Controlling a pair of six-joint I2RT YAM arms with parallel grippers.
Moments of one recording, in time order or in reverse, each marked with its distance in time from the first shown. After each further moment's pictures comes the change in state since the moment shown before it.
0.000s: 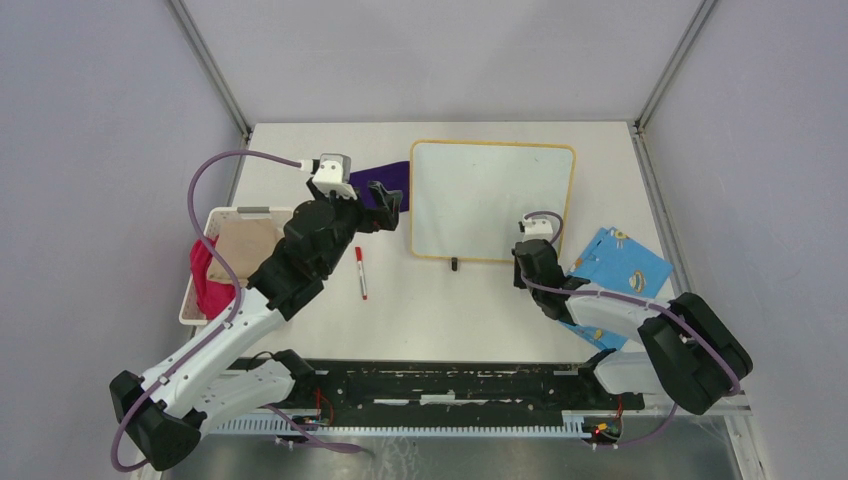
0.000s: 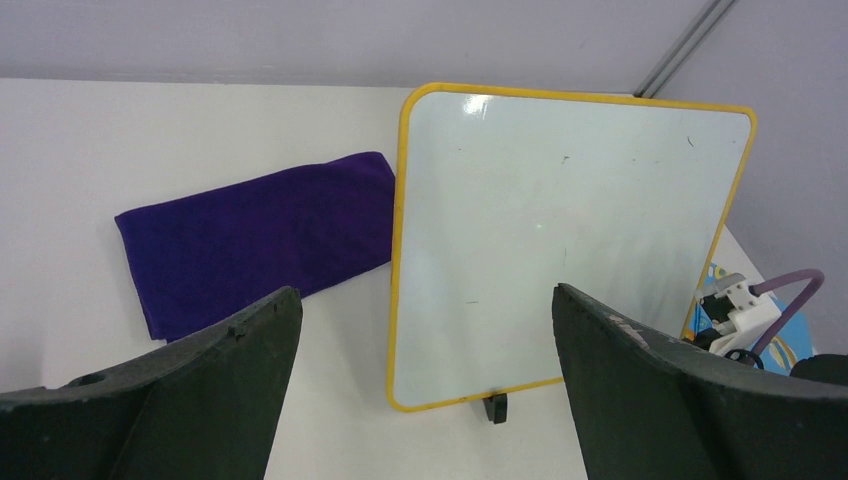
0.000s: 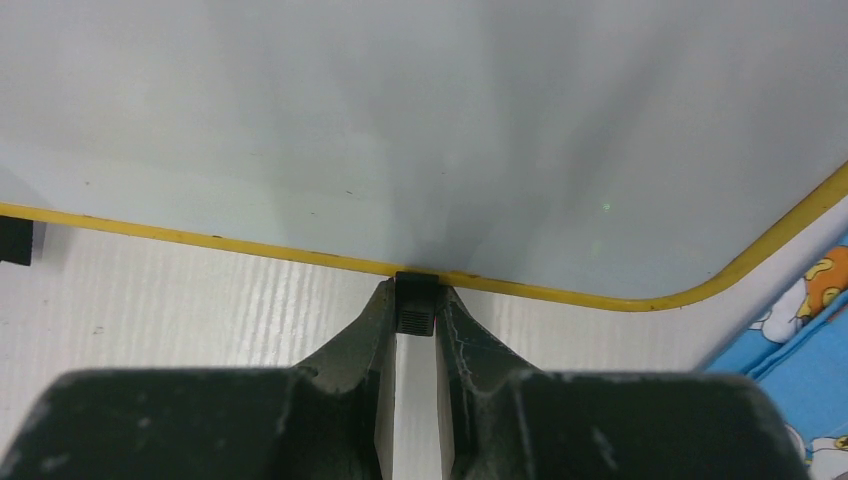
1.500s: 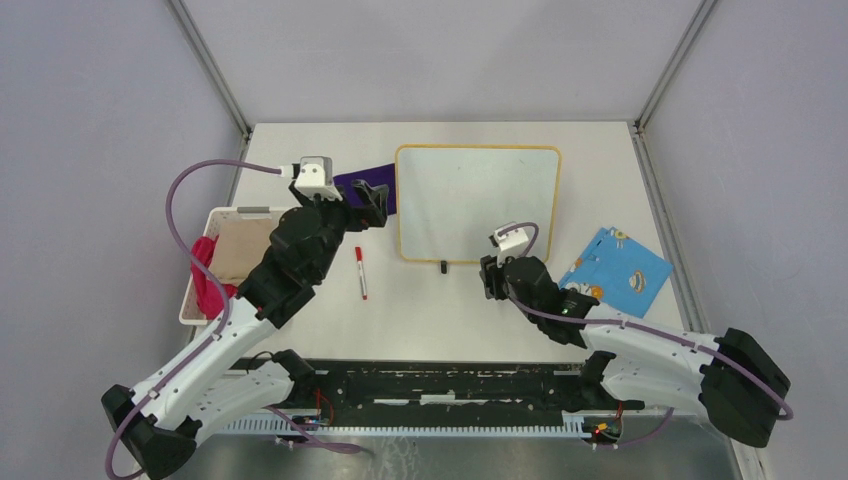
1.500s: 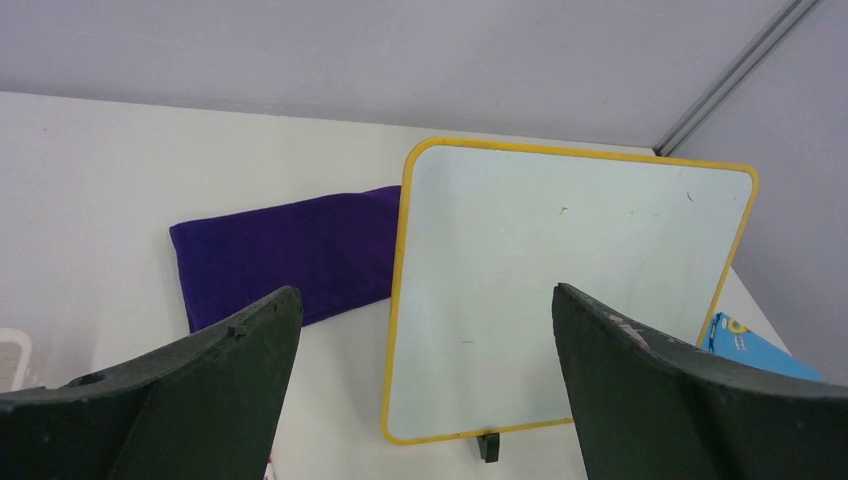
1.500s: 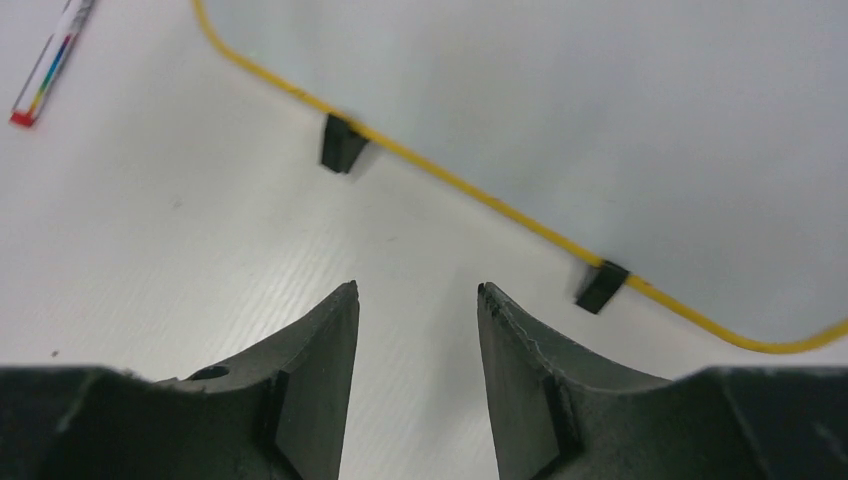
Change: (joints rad) left arm 0.000 -0.093 -0.018 -0.001 -0.106 0.000; right arm 0.372 -0.230 0.063 -0.108 0.027 -0.106
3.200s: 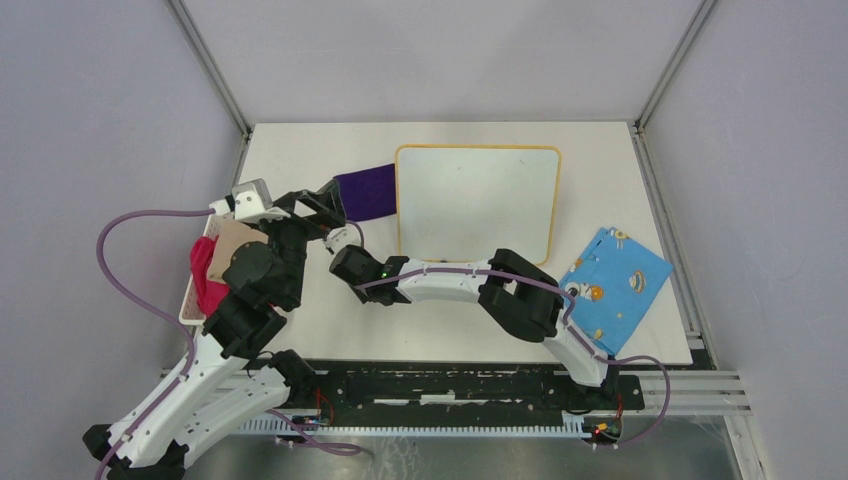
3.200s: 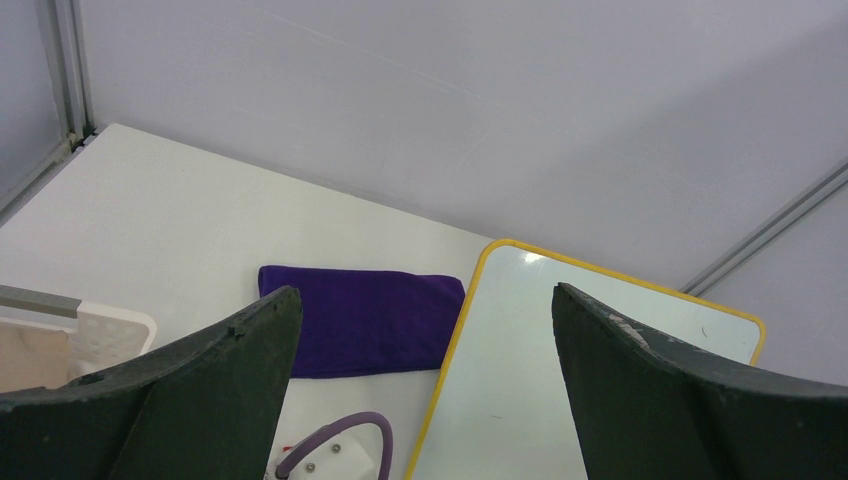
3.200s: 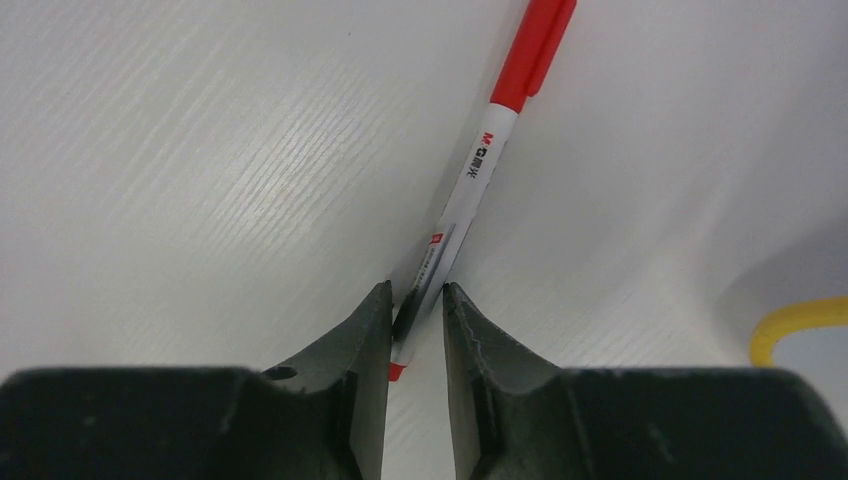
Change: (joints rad) left arm -0.032 -0.205 -0.040 0.023 -0.273 0.001; right arm 0.207 1.180 1.211 -0.398 -0.071 0.087
